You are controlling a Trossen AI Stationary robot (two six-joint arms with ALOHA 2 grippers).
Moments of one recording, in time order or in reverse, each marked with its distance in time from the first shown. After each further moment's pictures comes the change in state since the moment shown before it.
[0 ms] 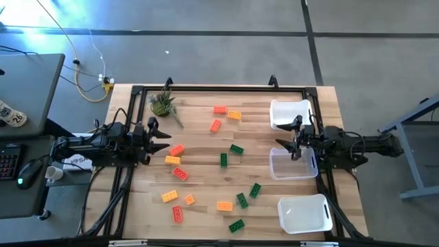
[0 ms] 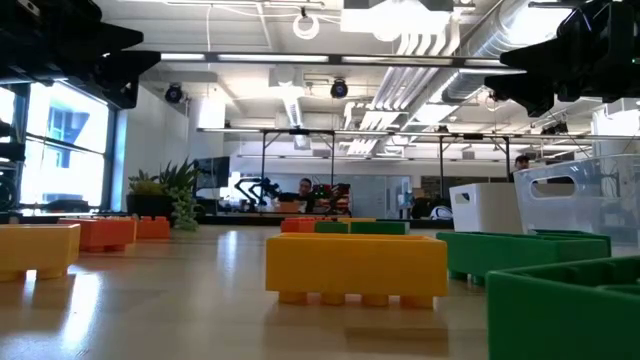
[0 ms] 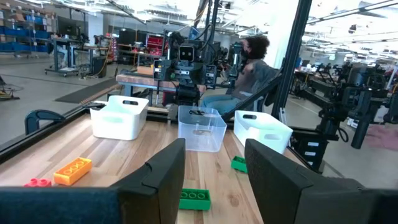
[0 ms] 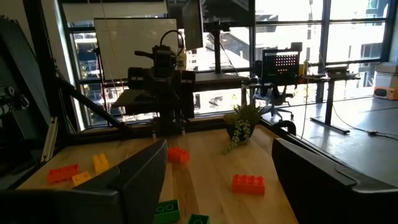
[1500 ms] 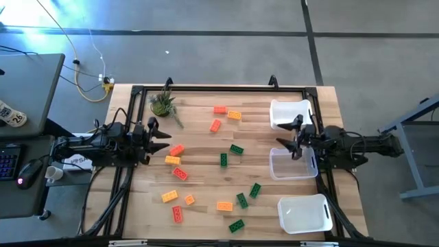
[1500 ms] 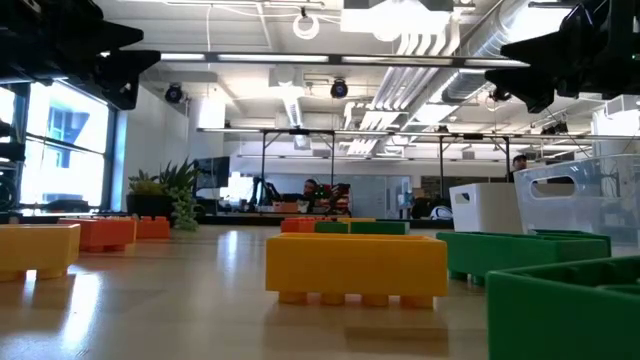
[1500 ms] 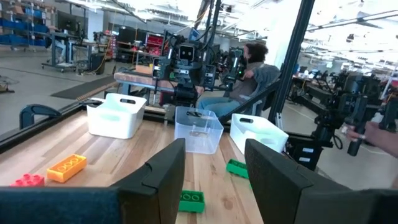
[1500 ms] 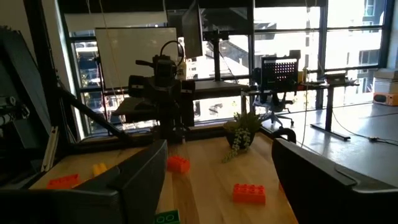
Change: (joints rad) left arm 0.000 0.000 0.000 0.008 -0.006 -0.037; right arm 0.000 0.000 0.000 0.046 0.003 0.004
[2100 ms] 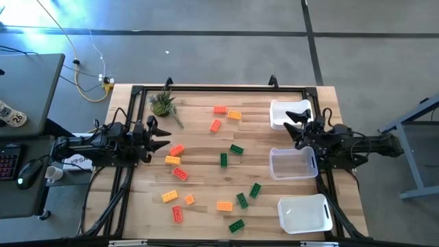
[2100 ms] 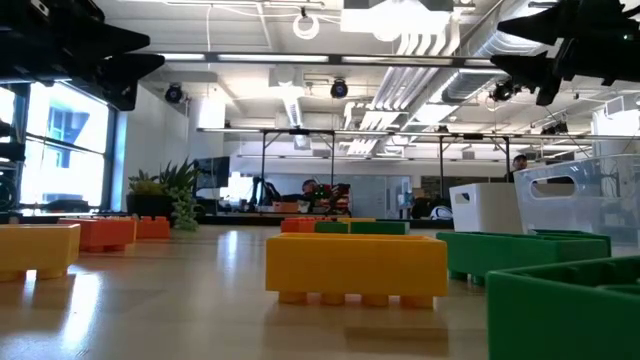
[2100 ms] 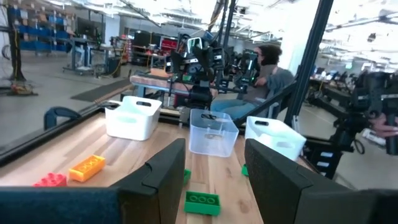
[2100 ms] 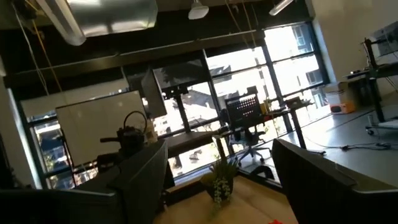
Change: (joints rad) left arm 0.000 0.000 0.000 0.000 -0.058 0.001; right arm 0.000 0.000 0.000 0.221 0.214 0.119
